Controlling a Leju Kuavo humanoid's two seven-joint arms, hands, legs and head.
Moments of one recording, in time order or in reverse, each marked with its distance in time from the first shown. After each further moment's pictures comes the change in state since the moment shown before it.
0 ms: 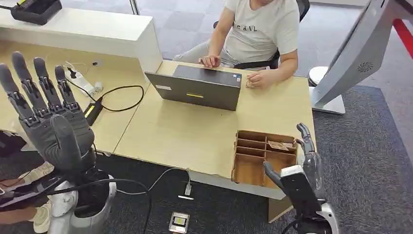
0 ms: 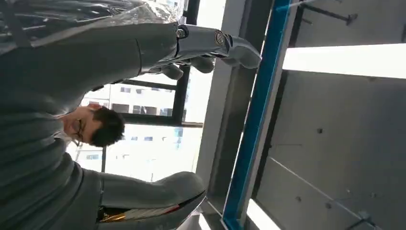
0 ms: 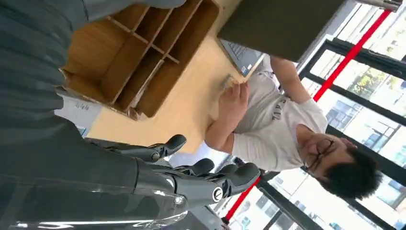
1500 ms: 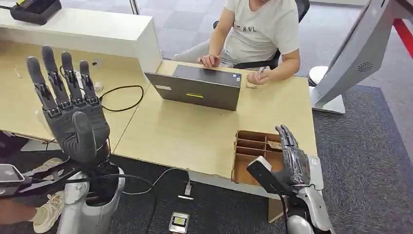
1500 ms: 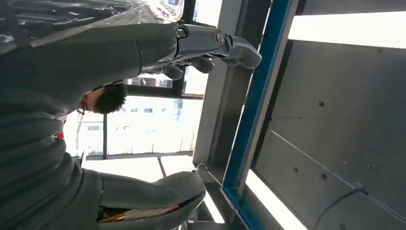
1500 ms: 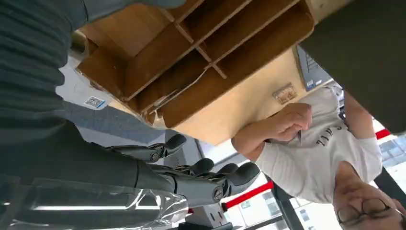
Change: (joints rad) left arm -0.065 -0.039 0.002 0.098 0.006 -0.149 0.000; right arm -0.148 0.019 0.063 0.304 0.320 0.107 0.101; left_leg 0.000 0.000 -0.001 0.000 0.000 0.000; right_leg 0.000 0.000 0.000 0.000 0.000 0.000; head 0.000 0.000
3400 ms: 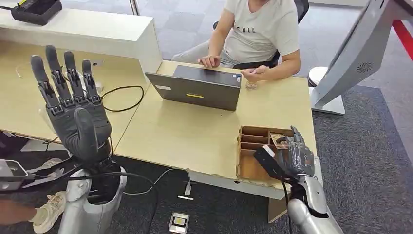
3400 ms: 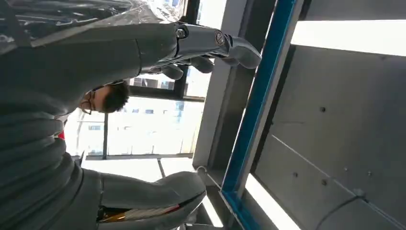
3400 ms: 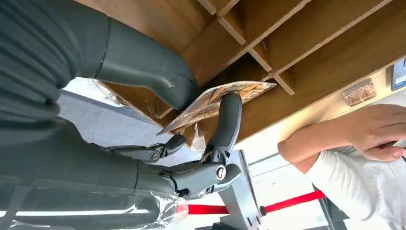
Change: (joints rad) left arm -0.010 -0.003 0.000 0.021 0.015 0.014 0.000; right arm -0.160 0.021 0.020 0.369 -0.014 -0.069 0.039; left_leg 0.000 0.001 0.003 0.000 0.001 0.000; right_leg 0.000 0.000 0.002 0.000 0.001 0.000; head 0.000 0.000
